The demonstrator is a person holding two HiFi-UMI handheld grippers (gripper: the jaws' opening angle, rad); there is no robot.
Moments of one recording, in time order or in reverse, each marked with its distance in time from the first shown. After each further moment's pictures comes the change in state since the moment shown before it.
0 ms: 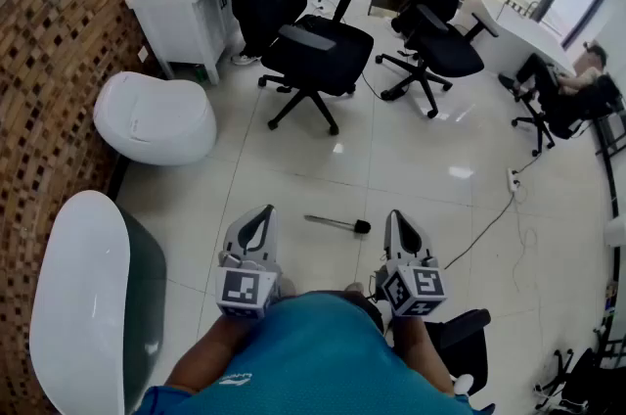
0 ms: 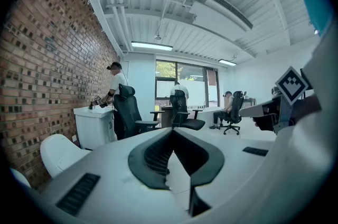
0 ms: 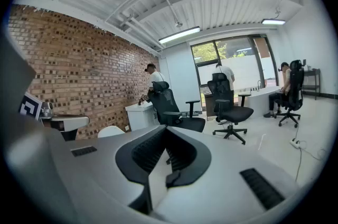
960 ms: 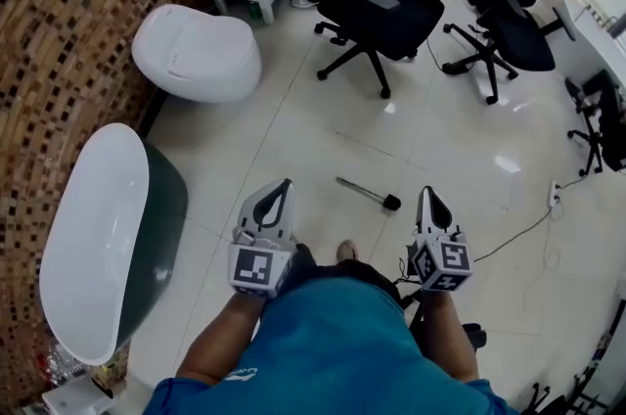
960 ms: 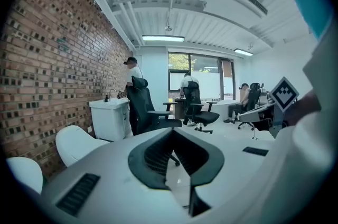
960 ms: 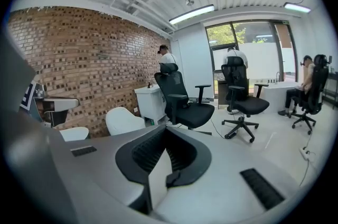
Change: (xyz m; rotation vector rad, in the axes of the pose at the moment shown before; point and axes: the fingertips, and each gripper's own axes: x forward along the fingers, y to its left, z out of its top) left arm 0.050 0.017 -0.045 0.001 0.062 0.146; right arm 0.100 -0.066 -0.062 -0.077 0.171 0.125
